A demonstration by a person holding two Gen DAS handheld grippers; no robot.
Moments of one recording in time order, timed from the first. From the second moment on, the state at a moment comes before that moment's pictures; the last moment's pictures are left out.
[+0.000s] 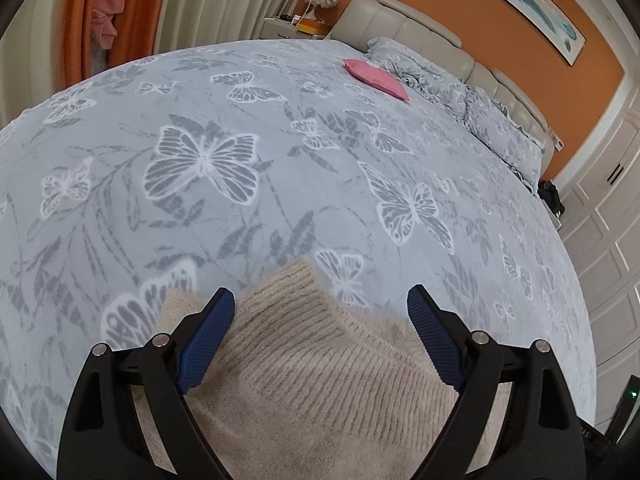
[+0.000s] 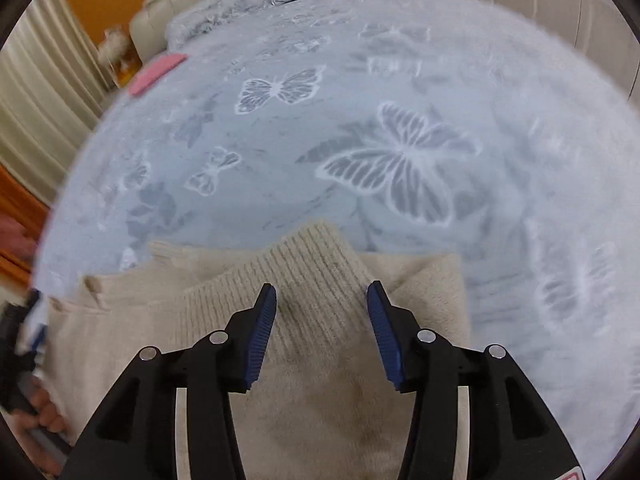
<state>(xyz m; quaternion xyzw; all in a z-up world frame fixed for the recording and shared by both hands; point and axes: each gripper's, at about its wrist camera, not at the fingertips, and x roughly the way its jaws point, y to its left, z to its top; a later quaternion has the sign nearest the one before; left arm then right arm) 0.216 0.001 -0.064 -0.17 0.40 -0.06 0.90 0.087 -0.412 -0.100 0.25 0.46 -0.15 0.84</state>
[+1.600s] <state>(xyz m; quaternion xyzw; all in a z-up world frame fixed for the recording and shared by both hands) 0.235 0.027 -0.073 -0.18 0.42 -0.04 0.89 0.097 -0.419 -0.069 0.27 0.36 -0.14 0.88</state>
